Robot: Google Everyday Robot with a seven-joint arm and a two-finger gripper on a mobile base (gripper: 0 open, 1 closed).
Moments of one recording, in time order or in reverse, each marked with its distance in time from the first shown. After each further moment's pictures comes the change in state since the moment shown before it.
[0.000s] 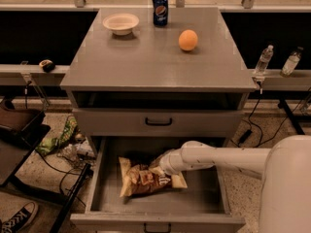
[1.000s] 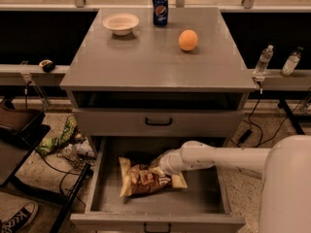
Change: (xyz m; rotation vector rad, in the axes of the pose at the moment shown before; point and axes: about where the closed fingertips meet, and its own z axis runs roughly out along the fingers) arm 0.000 0.000 0.000 0.000 0.000 0.000
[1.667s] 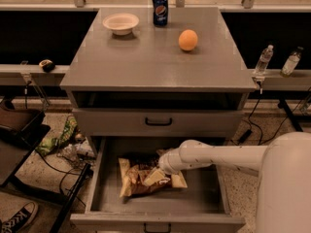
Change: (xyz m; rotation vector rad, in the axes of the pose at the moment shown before) arm -0.001 -0.001 -0.001 0.003 0.017 -0.011
